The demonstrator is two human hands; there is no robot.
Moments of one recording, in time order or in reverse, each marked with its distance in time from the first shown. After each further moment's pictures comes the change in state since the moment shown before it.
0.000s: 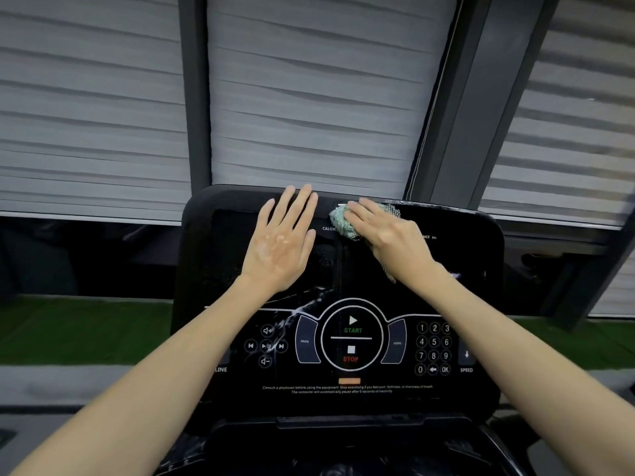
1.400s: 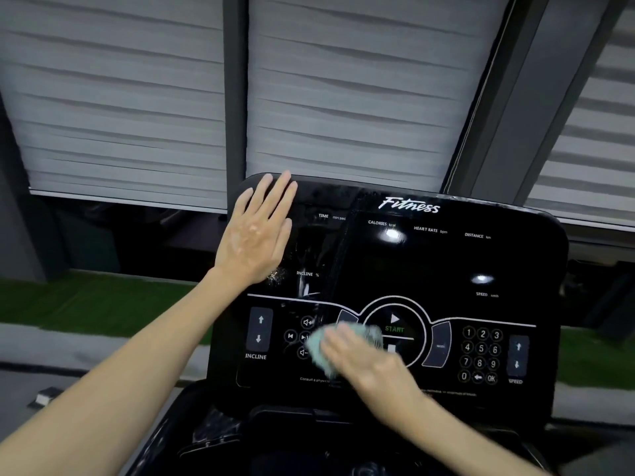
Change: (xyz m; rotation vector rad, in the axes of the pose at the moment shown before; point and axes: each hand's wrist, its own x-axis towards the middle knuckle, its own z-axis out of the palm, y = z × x) left_hand -0.040 -0.082 -0.018 0.036 0.003 -0.044; right_hand -0.109 -0.156 0.031 0.307 -0.130 -0.121
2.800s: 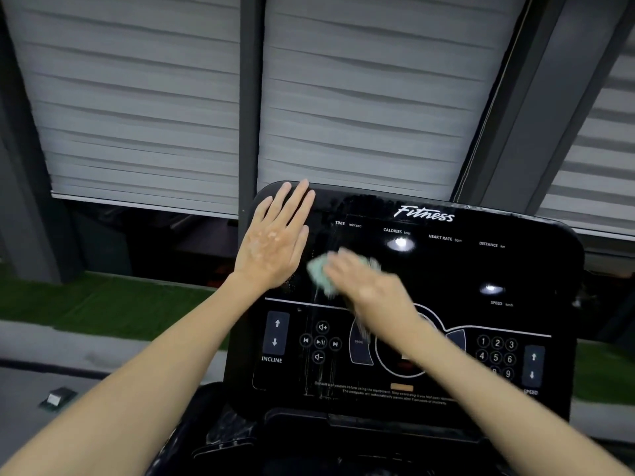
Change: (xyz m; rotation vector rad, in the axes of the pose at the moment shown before) left_hand -0.001 -0.001 0.002 -0.001 -0.002 -0.005; right_hand 0.104 0.040 -0.029 -0.100 0.111 0.017
